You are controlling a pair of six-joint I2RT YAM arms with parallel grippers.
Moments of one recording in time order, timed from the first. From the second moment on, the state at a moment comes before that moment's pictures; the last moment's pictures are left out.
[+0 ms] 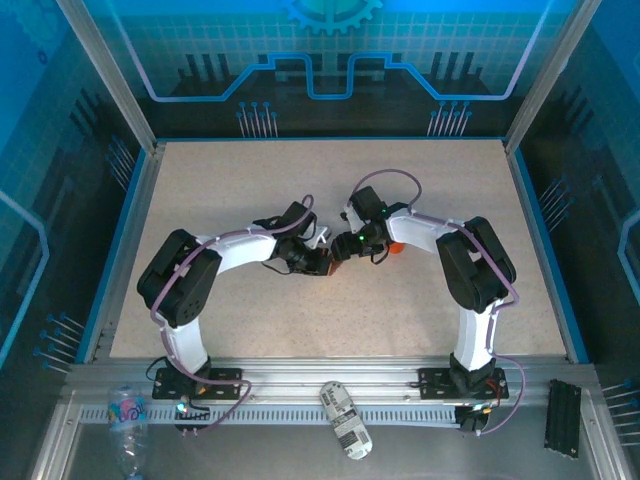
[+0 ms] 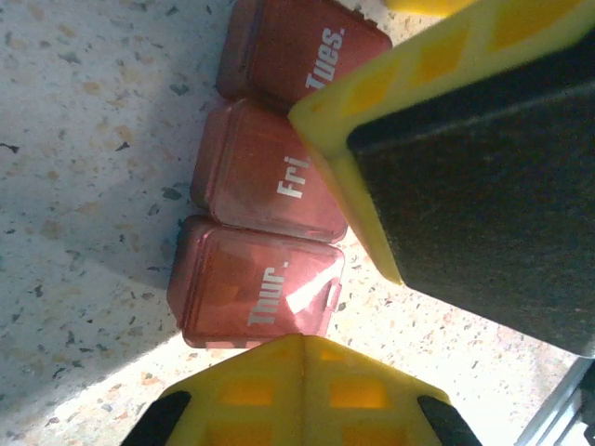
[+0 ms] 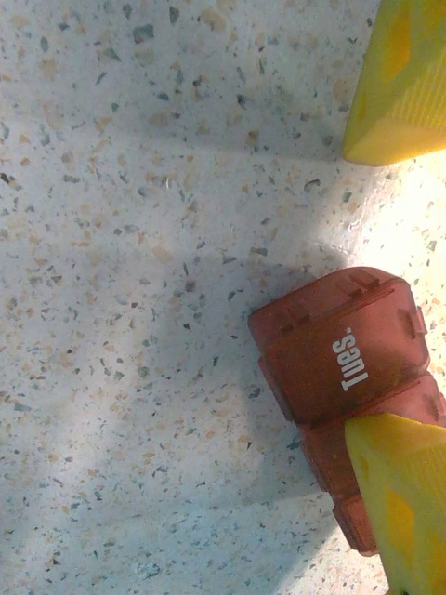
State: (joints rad) left arm -0.56 1.83 1.08 -0.40 0.47 -0.40; right arm 0.51 1.92 1.23 -0.52 -0.24 0.25
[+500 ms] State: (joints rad) left arm -0.58 1.84 1.10 -0.39 0.41 -0.40; right arm 0.51 1.93 1.23 -0.51 -0.26 0.26
